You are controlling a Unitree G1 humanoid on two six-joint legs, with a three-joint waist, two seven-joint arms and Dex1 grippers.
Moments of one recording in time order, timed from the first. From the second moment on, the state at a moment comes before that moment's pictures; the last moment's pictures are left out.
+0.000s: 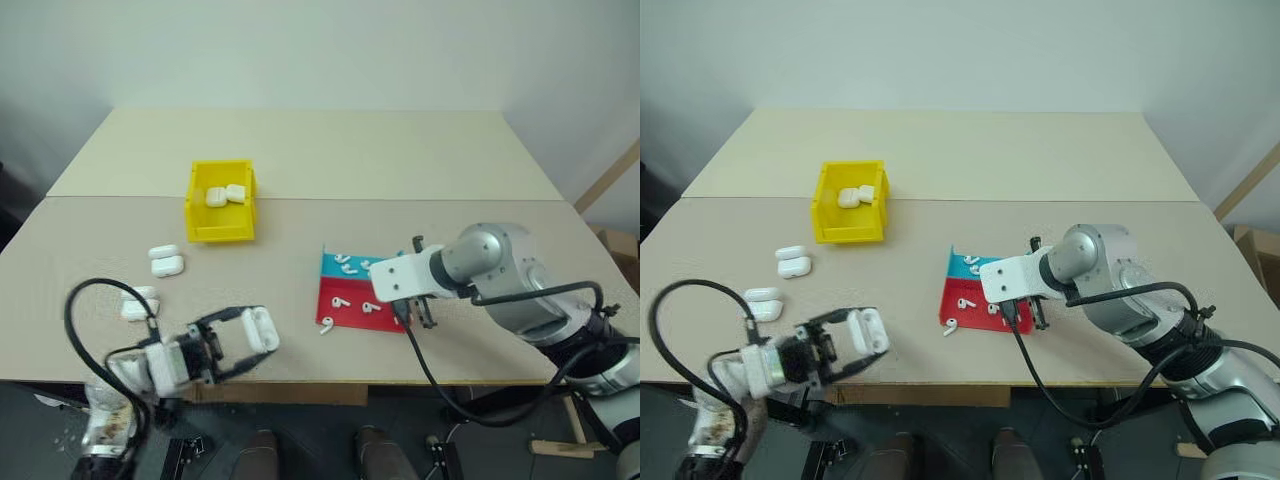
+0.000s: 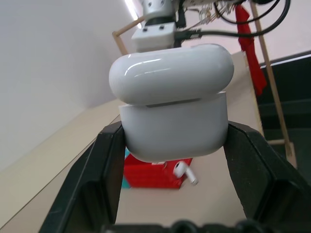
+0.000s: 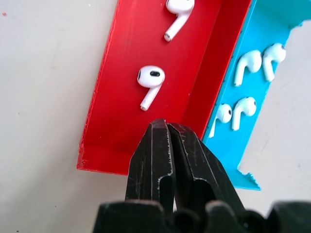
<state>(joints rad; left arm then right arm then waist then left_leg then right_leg) 0.01 0.57 0.11 0.04 -0.53 -0.67 -1.26 -0.80 -0.85 0.55 -0.35 -0.30 0.57 1.35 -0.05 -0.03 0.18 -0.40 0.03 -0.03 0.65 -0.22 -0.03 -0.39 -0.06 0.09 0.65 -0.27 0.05</state>
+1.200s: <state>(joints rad) 0.08 0.52 0.08 -0.10 -0.54 -0.63 -1.26 -0.86 -0.71 0.67 -0.29 -0.35 0.81 1.36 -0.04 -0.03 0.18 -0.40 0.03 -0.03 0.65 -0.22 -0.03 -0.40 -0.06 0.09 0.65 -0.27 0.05</state>
